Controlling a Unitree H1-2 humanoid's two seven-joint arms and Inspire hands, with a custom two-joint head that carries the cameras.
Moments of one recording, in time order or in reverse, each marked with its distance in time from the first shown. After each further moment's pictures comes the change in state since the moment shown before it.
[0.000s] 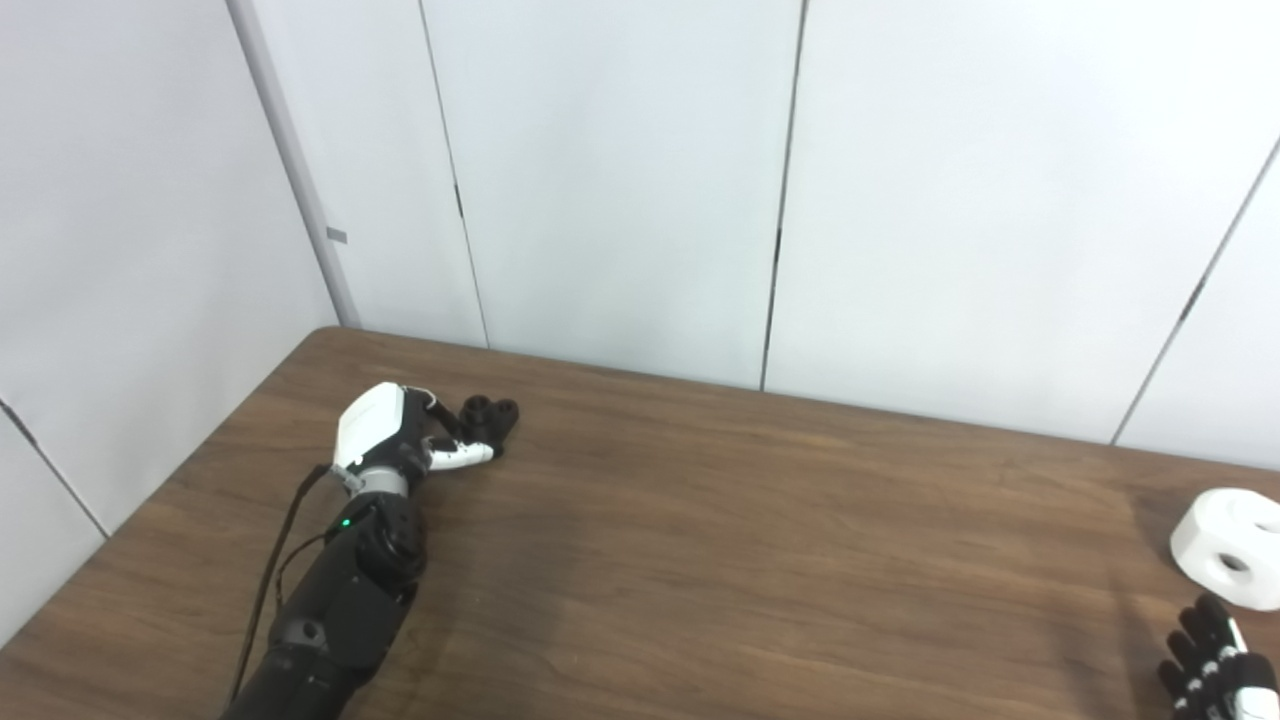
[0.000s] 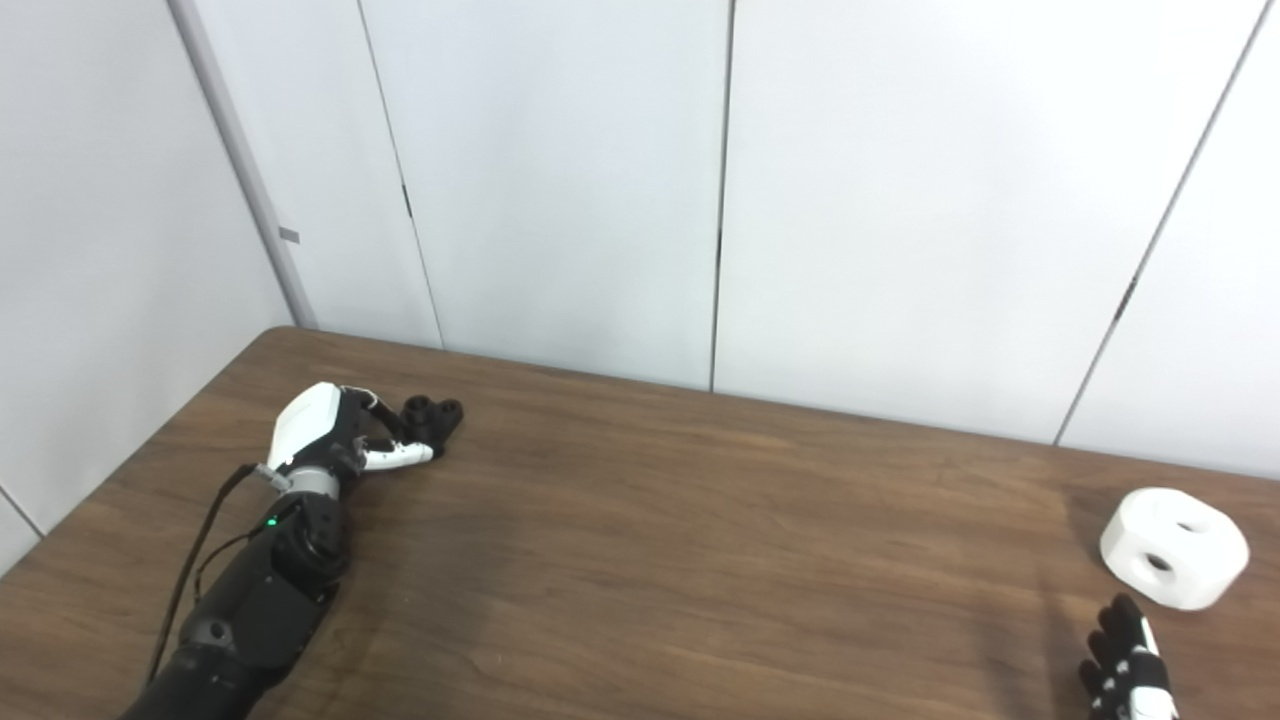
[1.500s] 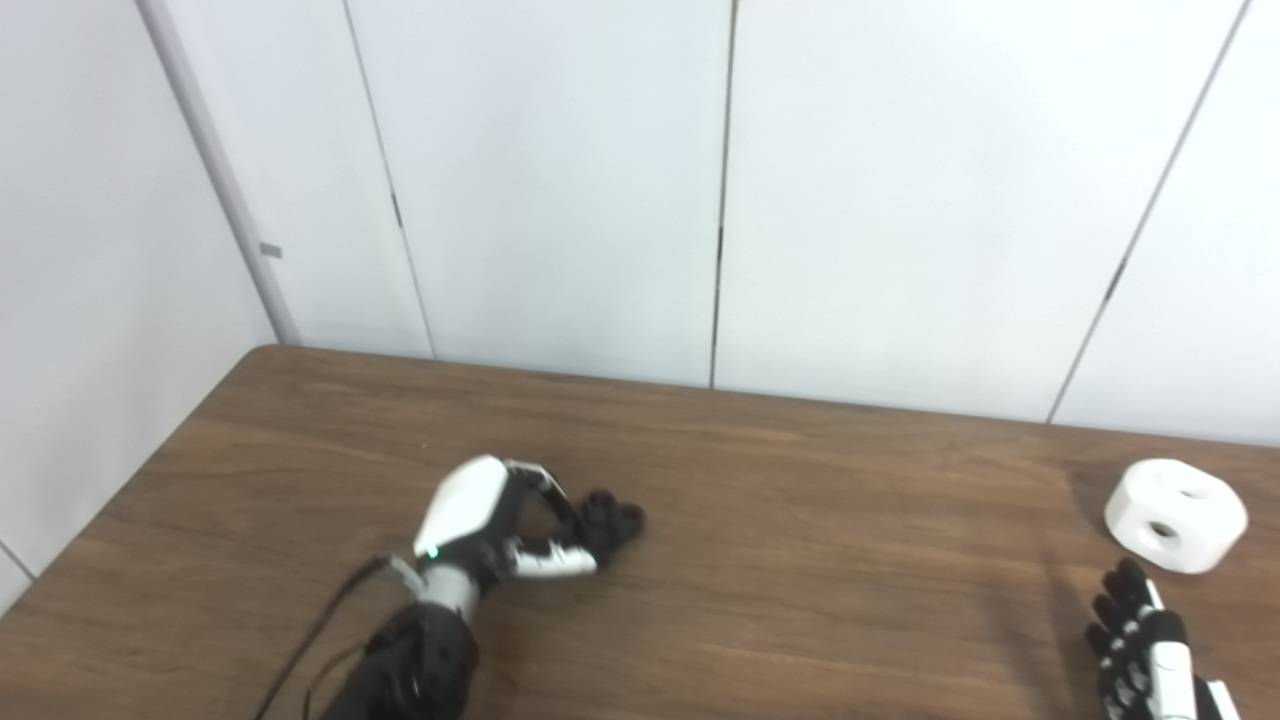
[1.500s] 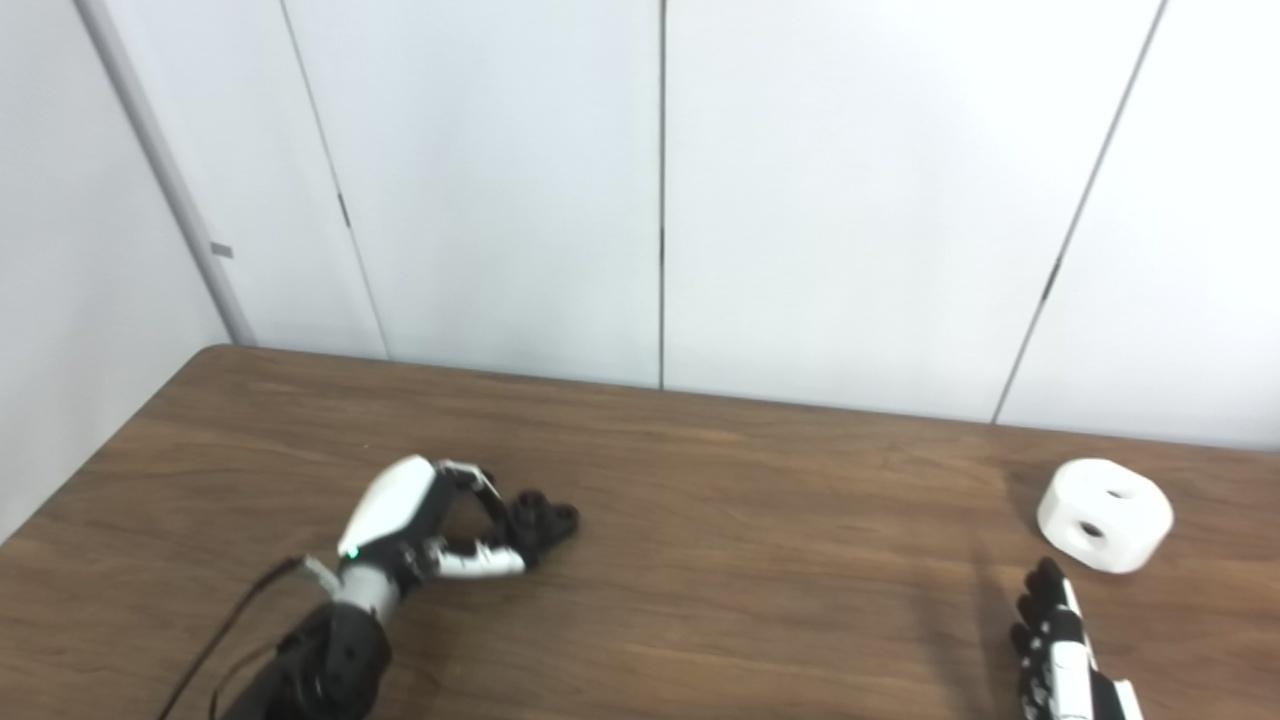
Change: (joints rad) left arm 0.266 -0.133 -0.226 -0.598 0.140 0.066 -0.232; right arm -0.006 0.035 0.017 -0.001 -0.023 0.000 -0.021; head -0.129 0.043
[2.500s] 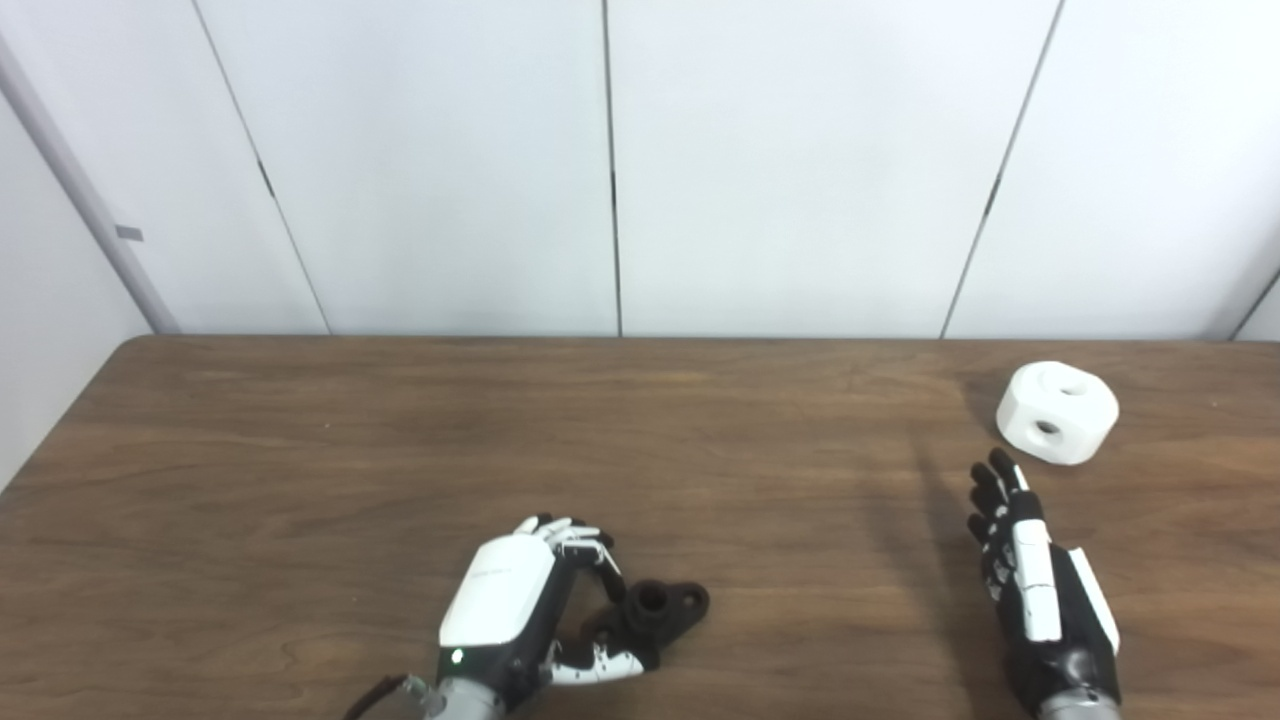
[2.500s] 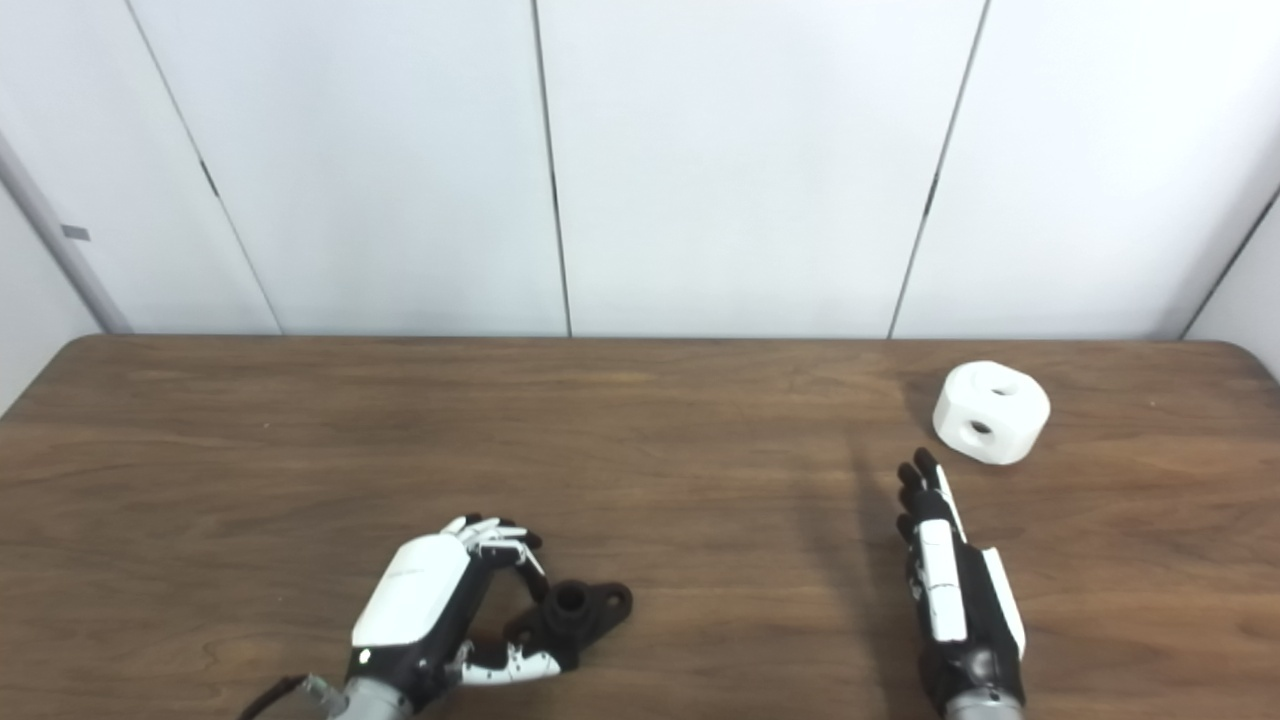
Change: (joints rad) left arm 0.236 -0.115 -0.145 -0.192 0.216 -0.203 0.003; right arm -0.007 0.035 0.040 -0.083 -0.088 0.089 -0.048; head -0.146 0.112
